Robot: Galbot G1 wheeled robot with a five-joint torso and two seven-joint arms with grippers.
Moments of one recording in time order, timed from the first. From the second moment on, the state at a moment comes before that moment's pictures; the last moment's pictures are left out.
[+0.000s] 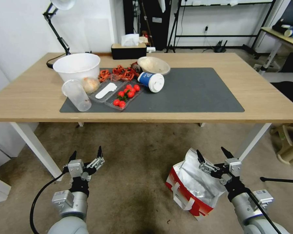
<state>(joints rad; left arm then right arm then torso) 1.72 -1.22 -0.41 -2.17 -0.37 -0.09 -0.38 -1.76 1.48 0.74 2.24 0.18 -0.11 -0.27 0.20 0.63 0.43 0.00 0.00</state>
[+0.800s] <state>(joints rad) 1.74 -1.22 -0.42 -2.18 -0.36 -0.10 -0.39 -1.76 1.47 0.75 2.24 0.19 -0.11 -0.29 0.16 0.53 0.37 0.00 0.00</state>
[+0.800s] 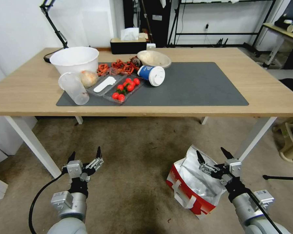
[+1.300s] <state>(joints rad) 1.75 -1.22 -0.42 -2.19 -0.36 -0.10 -0.40 -1.78 1.48 0.75 2.25 0.18 -0.10 -0.29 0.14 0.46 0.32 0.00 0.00</state>
